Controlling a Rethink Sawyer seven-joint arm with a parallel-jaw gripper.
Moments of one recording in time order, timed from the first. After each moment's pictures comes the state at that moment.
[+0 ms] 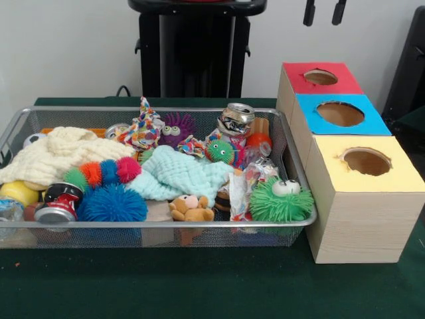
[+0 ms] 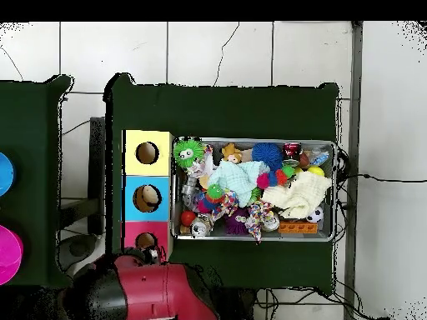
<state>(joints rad) 0.09 -1.09 -0.03 2.11 -0.01 0.56 1.57</state>
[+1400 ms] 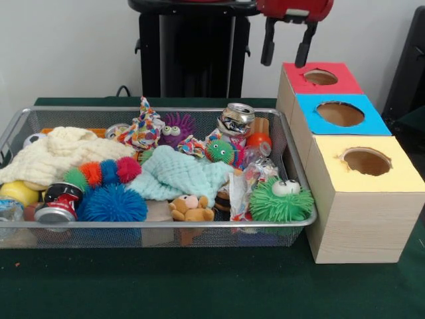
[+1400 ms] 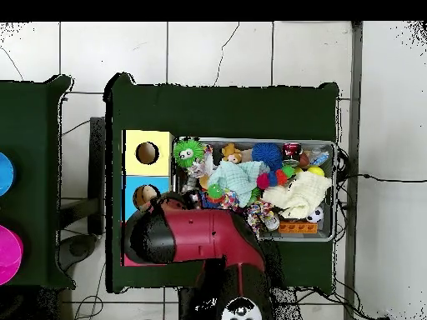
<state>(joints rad) -0.06 -0.94 -0.03 1.85 -0.16 0.48 1.57</state>
